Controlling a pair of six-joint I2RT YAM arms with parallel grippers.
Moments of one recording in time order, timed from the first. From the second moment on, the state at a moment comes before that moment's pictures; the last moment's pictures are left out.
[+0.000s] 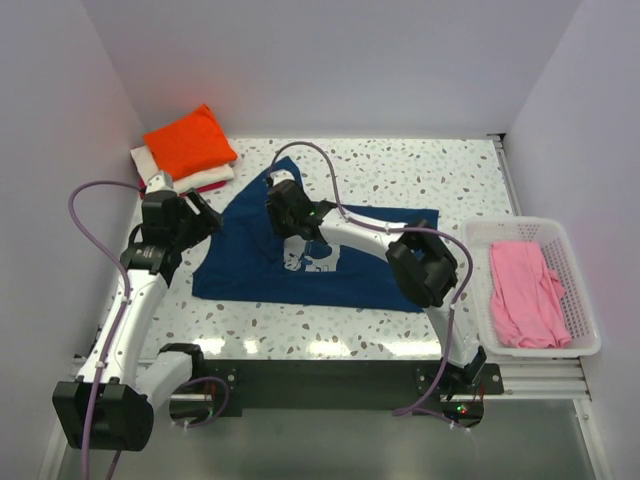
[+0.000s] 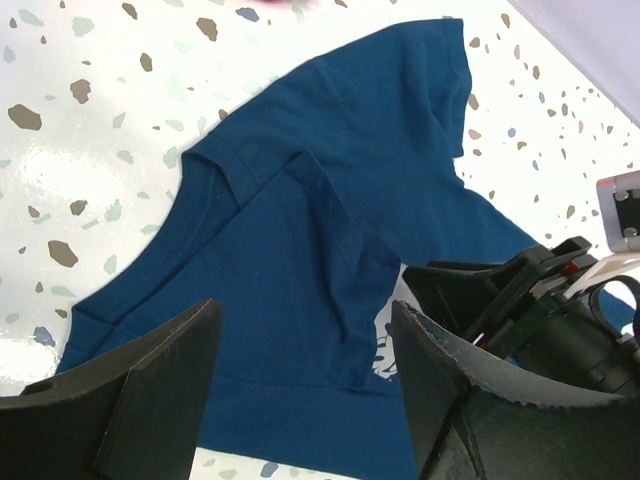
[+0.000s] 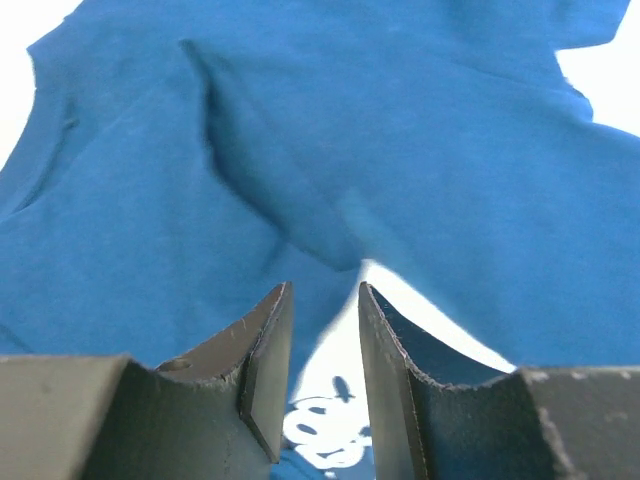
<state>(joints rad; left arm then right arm) -0.03 0.98 0.84 -0.47 -0.03 -0.61 0.86 2.17 1.69 -0.27 0.19 0.37</state>
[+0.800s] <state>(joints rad) -0.03 1.00 0.82 -0.45 -0.03 -0.60 0.93 2.24 1.74 -0.31 0.27 0.32</state>
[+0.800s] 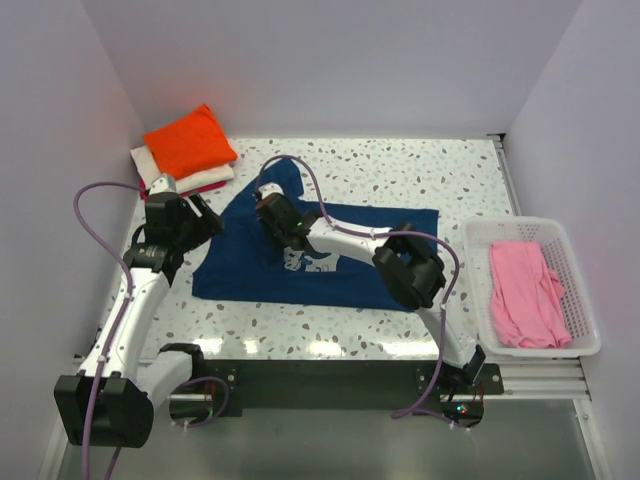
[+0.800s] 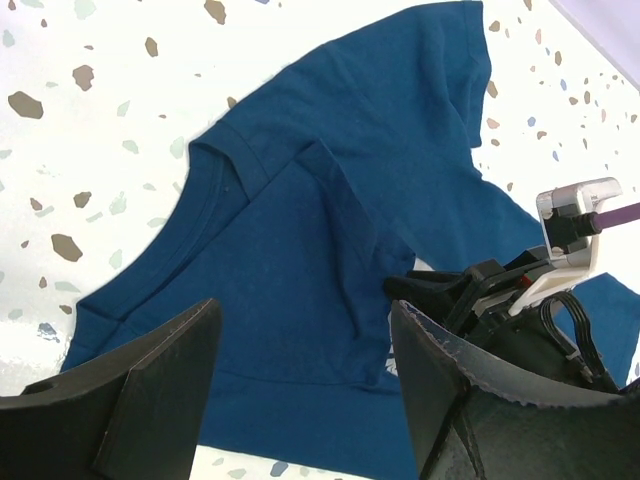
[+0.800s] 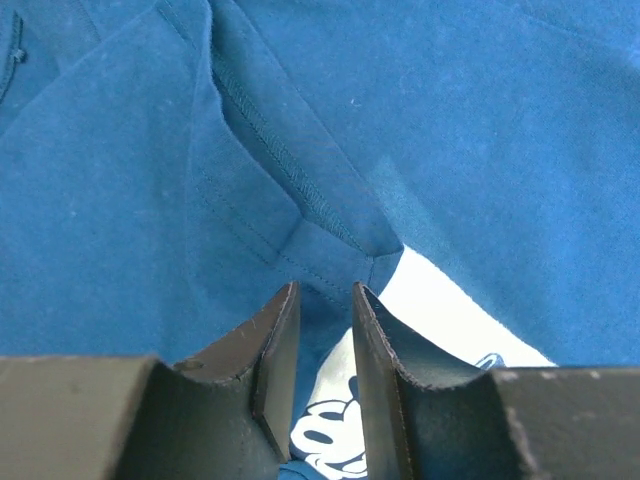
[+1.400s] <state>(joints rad) -0.03 1.02 0.79 -0.43 -0.03 -0.60 0.93 2.24 1.72 -0.32 0.27 0.31</state>
